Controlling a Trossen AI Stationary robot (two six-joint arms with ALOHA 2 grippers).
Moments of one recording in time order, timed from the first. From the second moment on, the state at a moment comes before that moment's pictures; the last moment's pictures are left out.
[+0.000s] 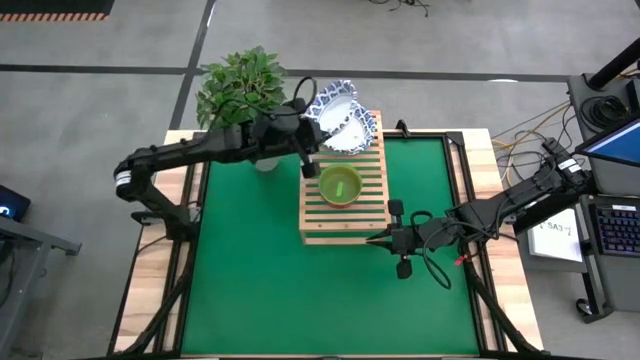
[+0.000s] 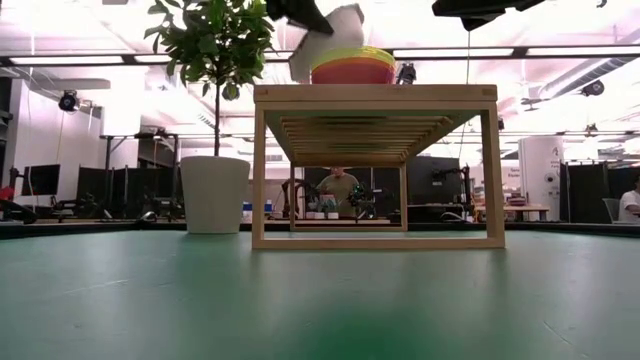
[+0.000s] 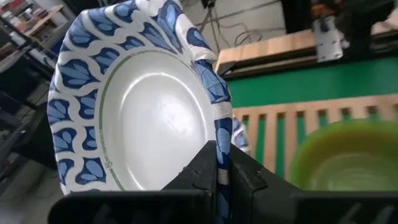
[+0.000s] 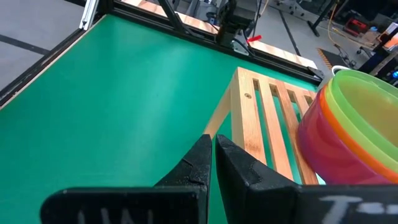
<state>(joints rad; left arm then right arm) 0.22 1.55 1.61 -0.47 -0.25 0.37 0.41 1.12 0.79 -0.10 0.36 -0.13</state>
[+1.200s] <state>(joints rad) 0.24 1.63 1.61 -0.53 -0.20 0.28 0.41 1.12 0.78 -0.10 0.36 -0.14</state>
